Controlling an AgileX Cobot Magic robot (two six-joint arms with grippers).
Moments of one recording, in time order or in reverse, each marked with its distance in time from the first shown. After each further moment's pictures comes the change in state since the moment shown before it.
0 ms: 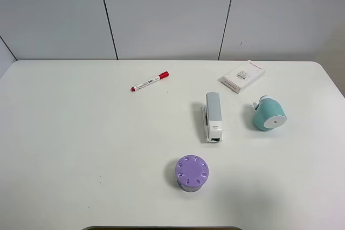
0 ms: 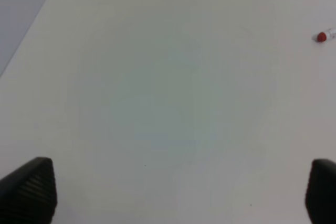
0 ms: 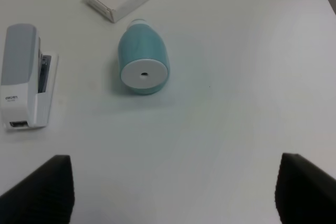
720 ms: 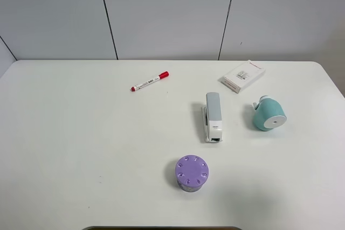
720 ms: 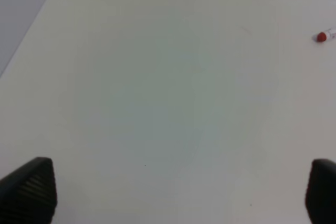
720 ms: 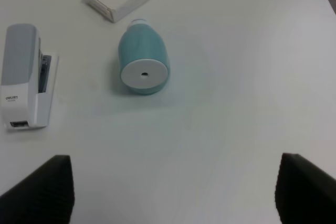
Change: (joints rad) left arm 0.000 0.000 0.000 0.000 0.000 0.000; right arm 0.000 0.000 0.000 0.013 0.000 0.000
